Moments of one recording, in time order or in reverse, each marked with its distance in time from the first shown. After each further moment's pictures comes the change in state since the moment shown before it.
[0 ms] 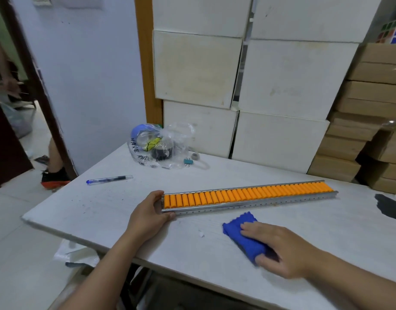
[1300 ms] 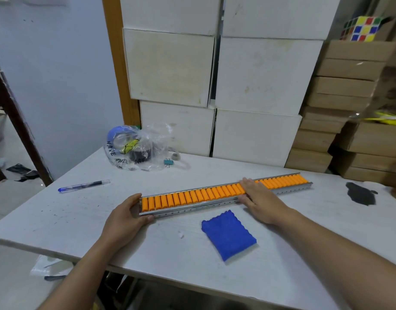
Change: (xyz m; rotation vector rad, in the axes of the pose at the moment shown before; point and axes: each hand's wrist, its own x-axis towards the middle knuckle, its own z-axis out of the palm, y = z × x) left_hand 0.002 -0.001 -0.001 0.024 0.000 -0.007; right_hand 0.054 0.080 -0.016 -0.102 0.135 0.394
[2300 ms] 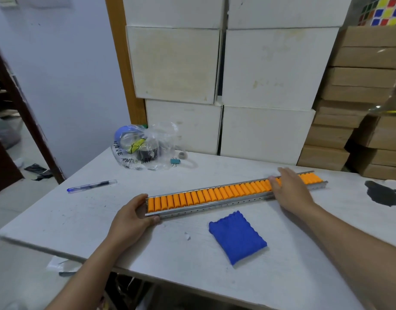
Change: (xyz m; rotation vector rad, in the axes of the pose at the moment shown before) left_hand 0.001 0.005 0.001 0.000 -0.008 -0.034; right_hand 0.009 0.024 -0.023 0.162 0.308 0.396
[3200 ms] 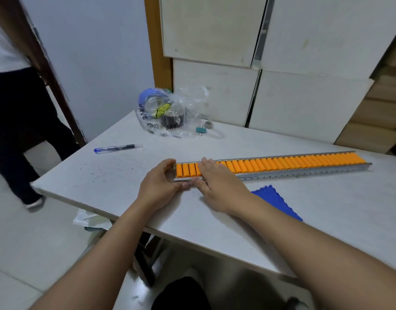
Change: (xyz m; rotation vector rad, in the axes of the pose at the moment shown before) left_hand 0.004 -0.008 0.000 -0.052 0.010 0.018; right_hand -0.093 -0.196 0.088 -0.098 -0.393 -0.632
